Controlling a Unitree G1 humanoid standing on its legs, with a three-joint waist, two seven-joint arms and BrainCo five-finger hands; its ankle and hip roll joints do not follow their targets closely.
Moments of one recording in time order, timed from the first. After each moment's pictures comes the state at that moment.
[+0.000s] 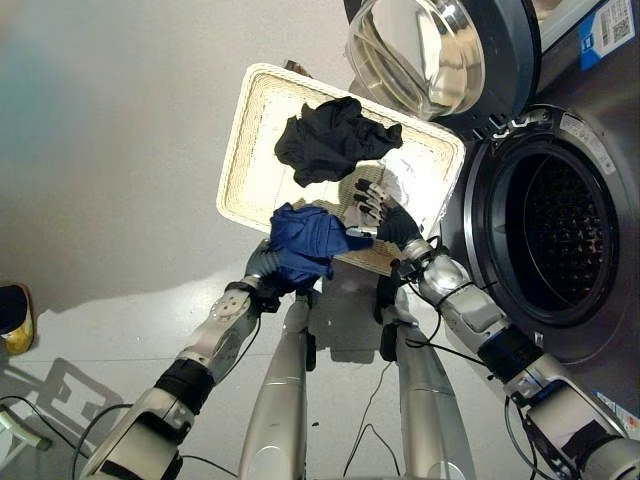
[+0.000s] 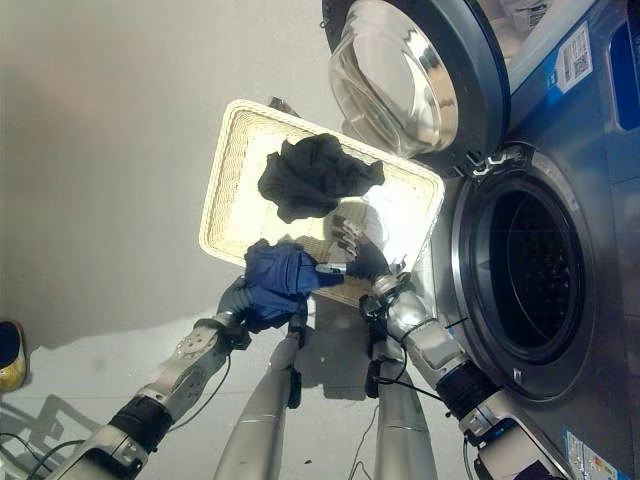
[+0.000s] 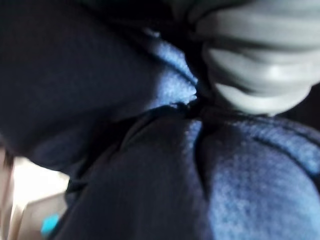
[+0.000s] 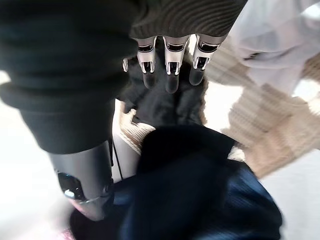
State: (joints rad) left arm -0.48 0.45 -0.46 0.37 -0.72 -0.02 -0.09; right arm -0.60 -0.45 0.53 0.29 0.42 -0.06 -0.01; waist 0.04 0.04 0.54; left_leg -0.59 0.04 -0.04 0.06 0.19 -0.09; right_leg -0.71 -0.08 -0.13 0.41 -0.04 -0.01
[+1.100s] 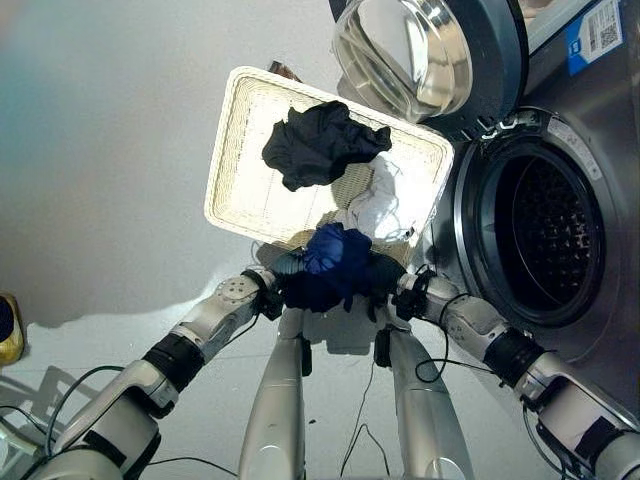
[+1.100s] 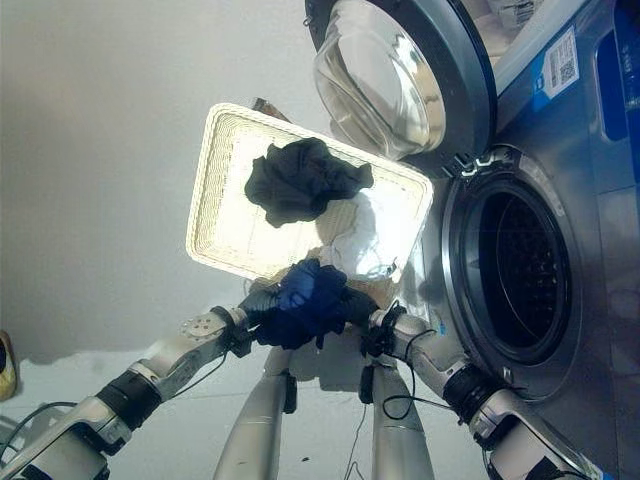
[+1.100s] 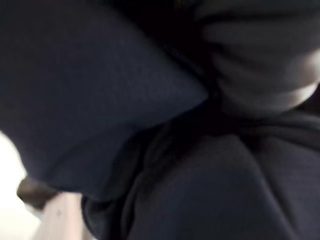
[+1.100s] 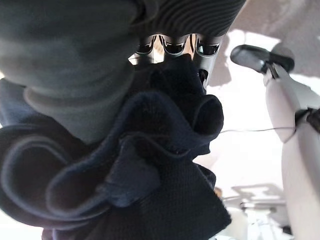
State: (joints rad) left arm -0.58 0.59 -0.65 0.33 -0.56 0.12 -0.18; right arm -0.58 -0.47 0.66 0.43 0.89 0.13 0.29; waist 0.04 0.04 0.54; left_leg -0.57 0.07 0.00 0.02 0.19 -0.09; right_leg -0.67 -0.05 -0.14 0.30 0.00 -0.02
